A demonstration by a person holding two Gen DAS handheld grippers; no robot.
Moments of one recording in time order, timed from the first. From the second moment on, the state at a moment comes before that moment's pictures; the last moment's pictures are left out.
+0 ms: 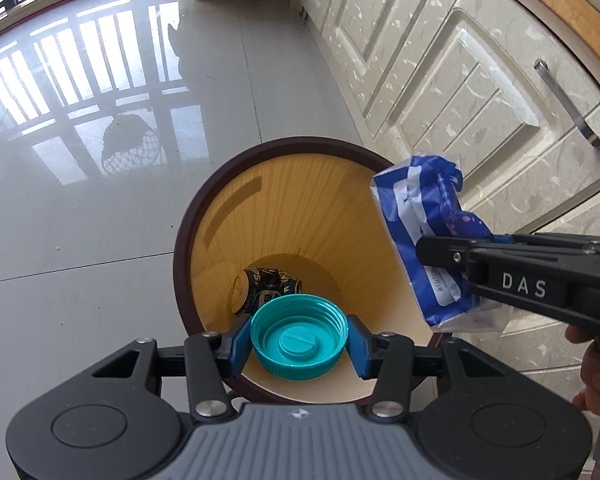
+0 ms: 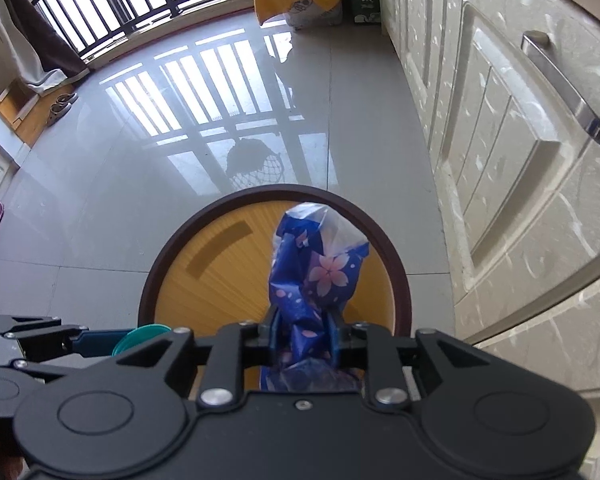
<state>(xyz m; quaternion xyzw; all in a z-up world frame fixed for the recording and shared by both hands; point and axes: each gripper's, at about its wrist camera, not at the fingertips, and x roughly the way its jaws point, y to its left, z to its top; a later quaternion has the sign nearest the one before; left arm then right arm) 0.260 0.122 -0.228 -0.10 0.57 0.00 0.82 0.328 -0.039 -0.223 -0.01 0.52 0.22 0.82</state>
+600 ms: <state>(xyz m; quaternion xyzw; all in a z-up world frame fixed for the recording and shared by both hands) 0.262 0.116 -0.236 -0.07 0.57 -0.02 0.82 0.334 -0.050 -0.220 0.03 0.53 0.21 0.82</state>
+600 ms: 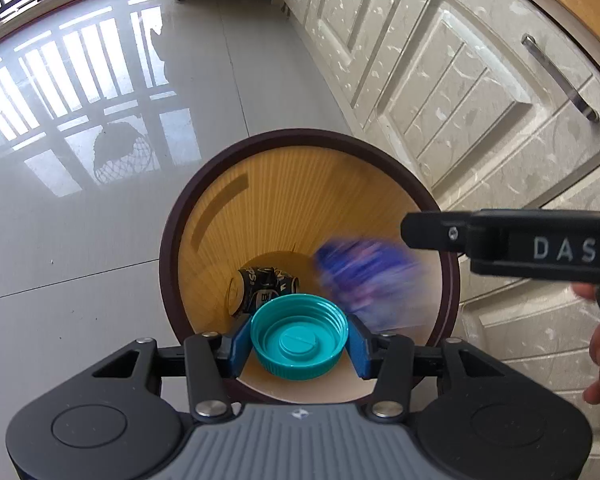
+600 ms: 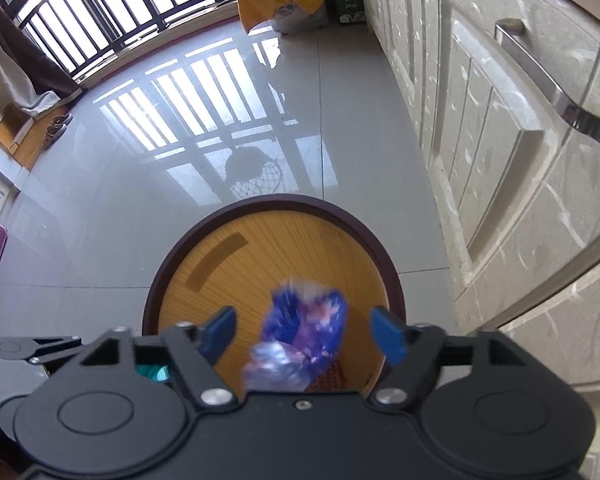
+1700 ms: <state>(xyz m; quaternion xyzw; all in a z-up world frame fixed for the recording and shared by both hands) 0.237 0.119 -0.208 -0.04 0.58 -0.02 0.81 0.311 -0.061 -0.203 -0.05 0.58 0.18 0.79</state>
